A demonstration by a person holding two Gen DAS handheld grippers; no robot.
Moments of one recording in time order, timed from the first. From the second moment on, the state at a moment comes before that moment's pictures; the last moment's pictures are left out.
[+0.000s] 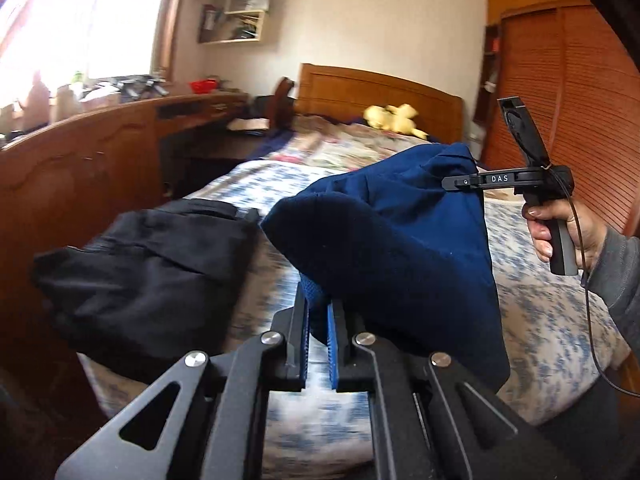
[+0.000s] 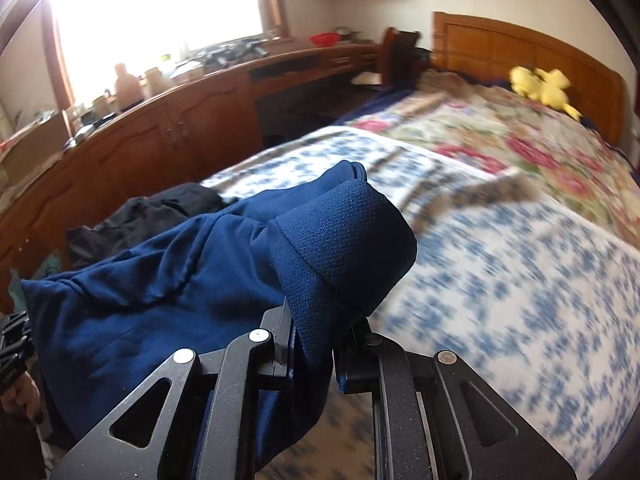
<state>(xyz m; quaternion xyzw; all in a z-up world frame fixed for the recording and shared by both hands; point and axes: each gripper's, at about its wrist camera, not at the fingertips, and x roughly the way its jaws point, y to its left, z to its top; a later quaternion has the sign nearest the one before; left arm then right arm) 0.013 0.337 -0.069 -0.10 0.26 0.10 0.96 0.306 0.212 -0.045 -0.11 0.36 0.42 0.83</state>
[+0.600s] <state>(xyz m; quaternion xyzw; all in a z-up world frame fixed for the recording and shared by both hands) -0.036 0.502 -0.052 -0.08 0.24 0.27 0.93 0.265 0.469 -0.010 -0.16 0.30 0.49 0.81</state>
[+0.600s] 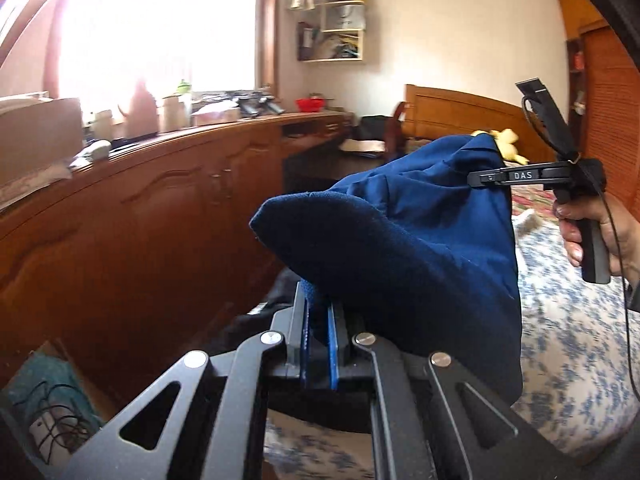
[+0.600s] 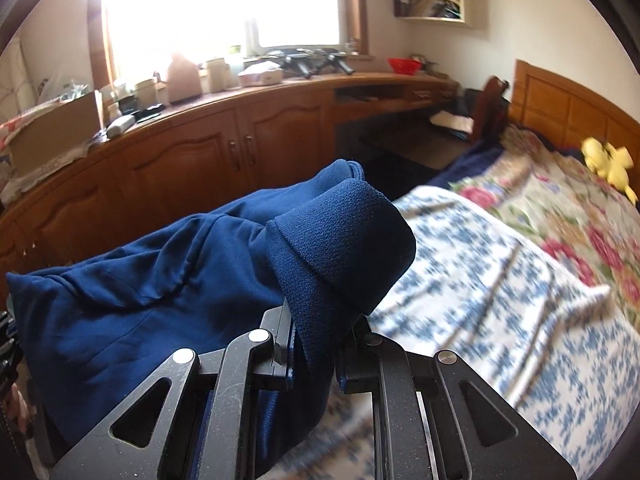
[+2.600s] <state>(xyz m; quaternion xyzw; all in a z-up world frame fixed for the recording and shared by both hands) 0.046 0.216 -0.037 -0.03 0.25 0.14 0.96 0.133 0.112 -0.038 -0.09 0.28 0.43 0.85</state>
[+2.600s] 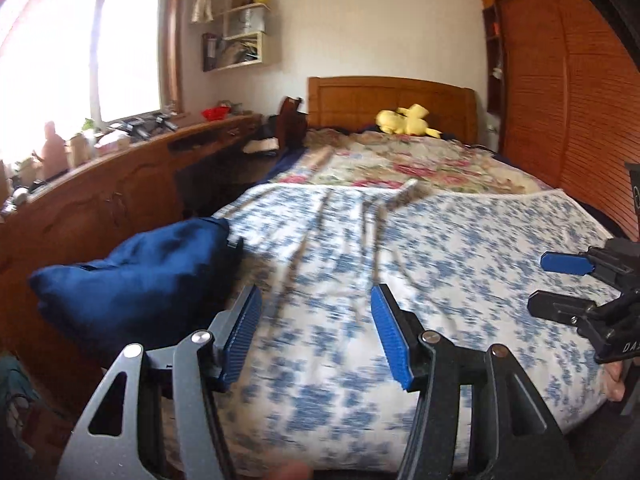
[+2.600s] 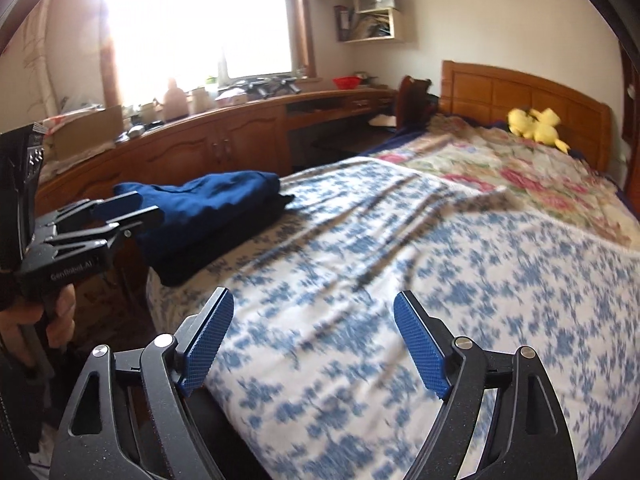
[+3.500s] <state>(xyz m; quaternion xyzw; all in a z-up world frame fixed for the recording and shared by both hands) 0.042 0.030 0.011 -0.03 0.22 0.00 0.97 0.067 -0.132 -0.004 -0.01 0.23 0.21 0.95</state>
